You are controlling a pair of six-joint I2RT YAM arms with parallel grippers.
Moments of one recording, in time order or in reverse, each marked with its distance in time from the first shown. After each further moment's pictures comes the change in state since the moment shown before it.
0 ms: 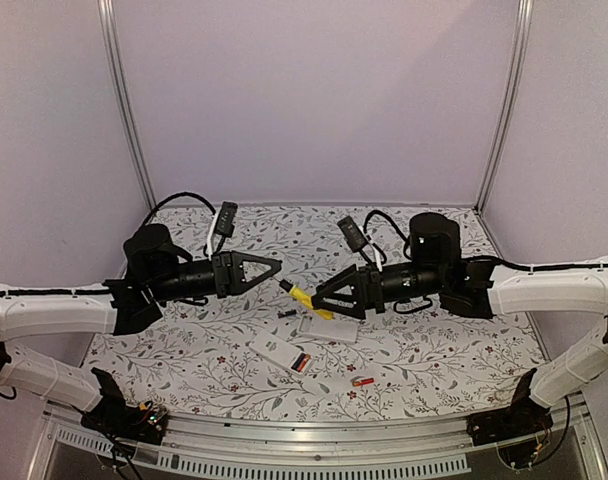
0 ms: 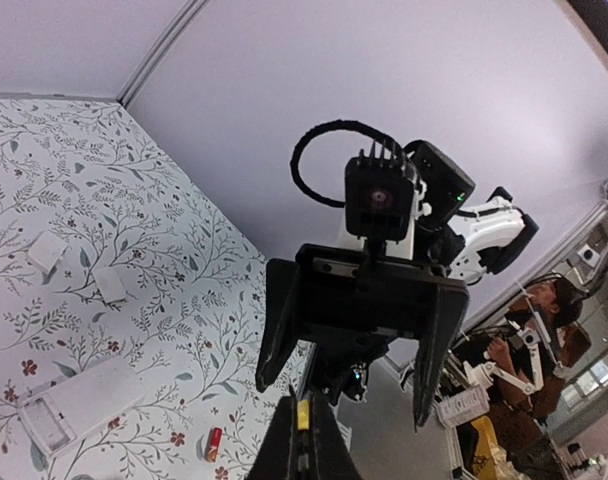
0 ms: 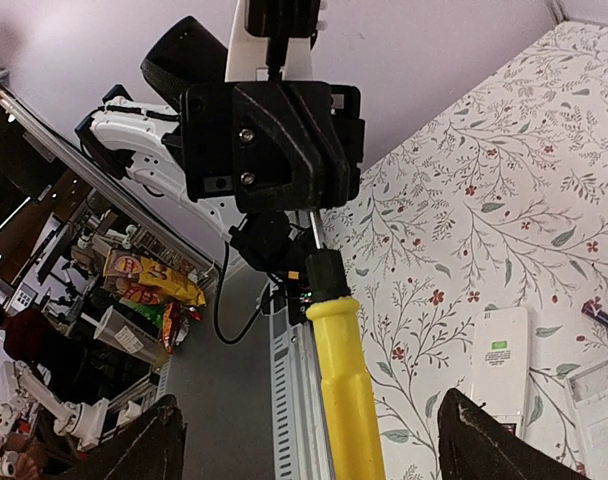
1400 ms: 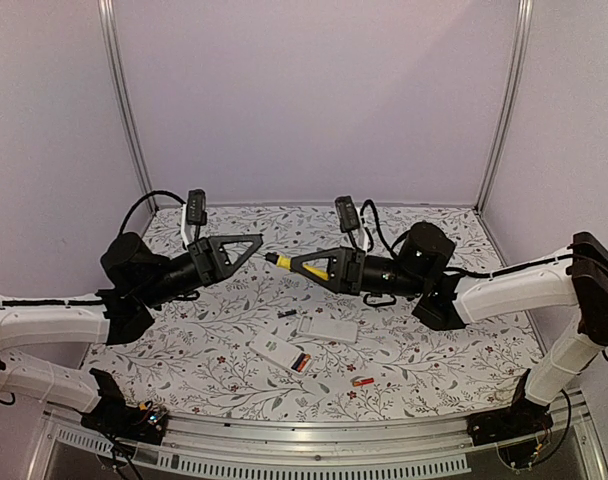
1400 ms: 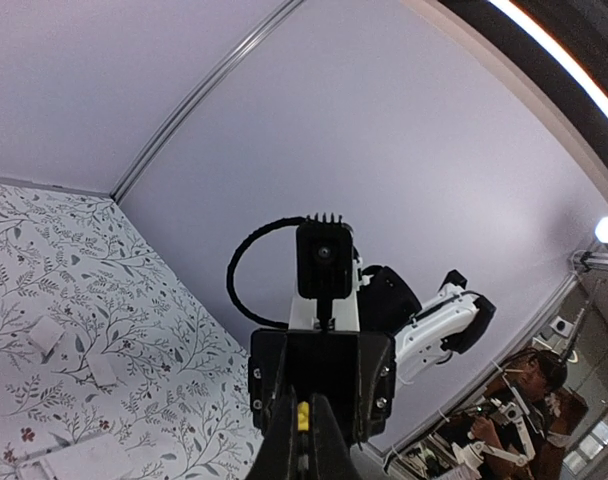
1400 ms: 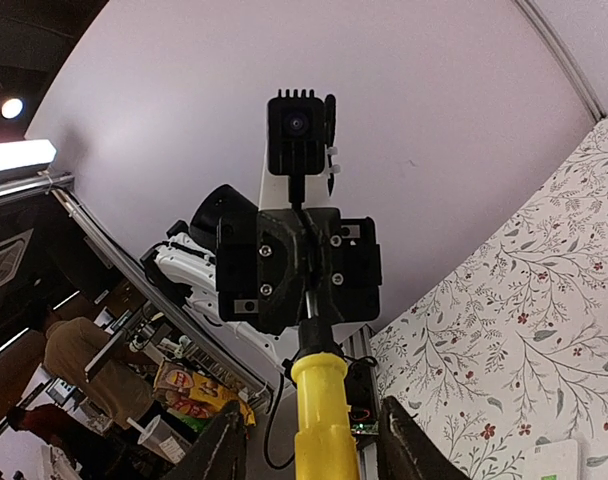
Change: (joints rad) left arm 0.000 -0.084 -0.083 0.257 -0.195 -0.113; right arm 0.055 0.181 -0.019 0.668 0.196 0.329
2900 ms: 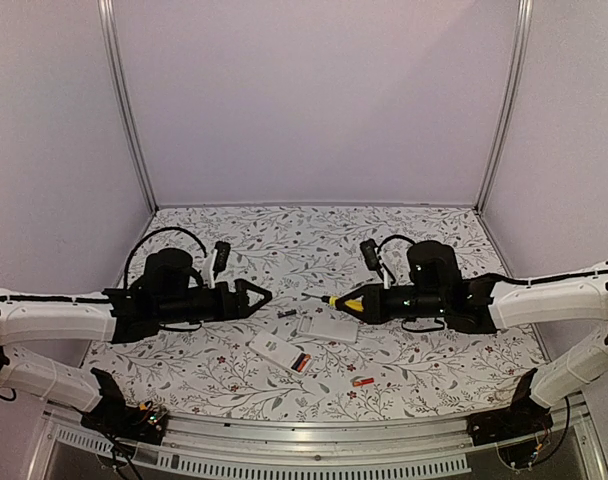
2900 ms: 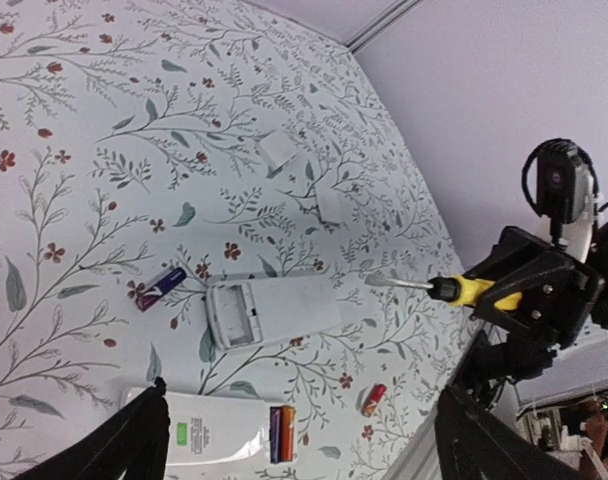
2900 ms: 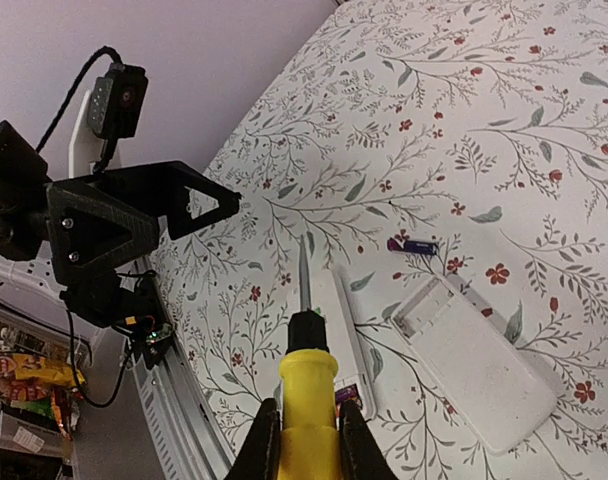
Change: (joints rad) left arm 0.001 0.037 0.003 -0.611 -0.167 0.112; right arm -0.060 -0.214 -0.135 -0.687 0.255 -0.248
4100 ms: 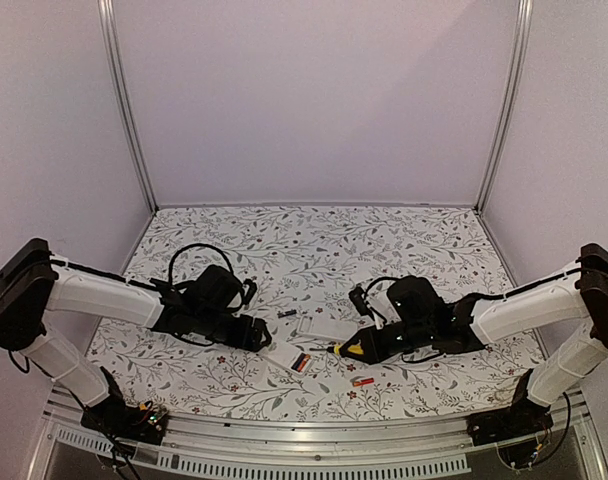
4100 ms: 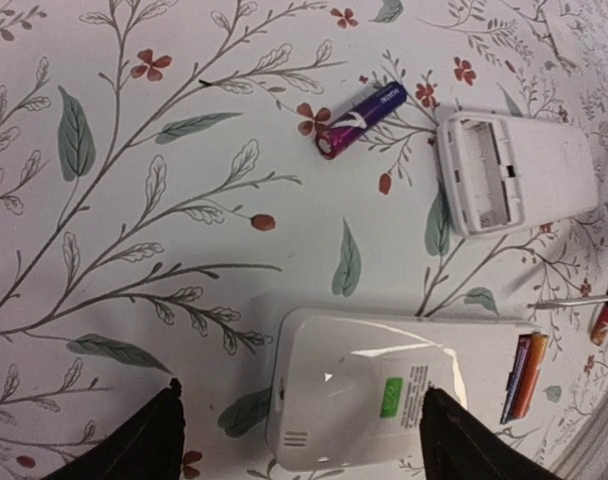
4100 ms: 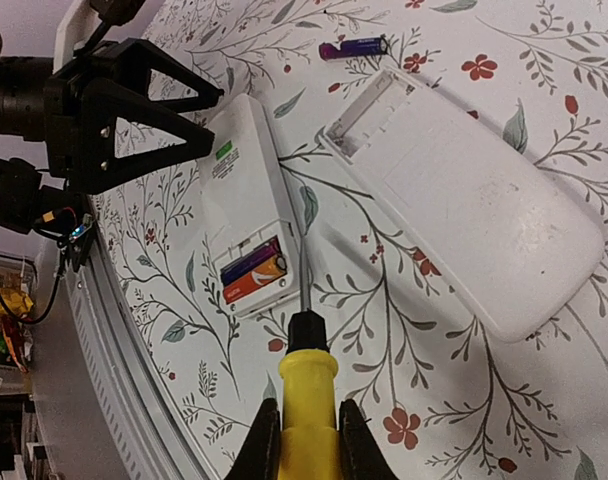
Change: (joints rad) left arm -0.047 0.362 0.152 -0.367 -0.141 0.196; right arm 0.066 0.126 -0.097 -0.076 -0.018 -0.030
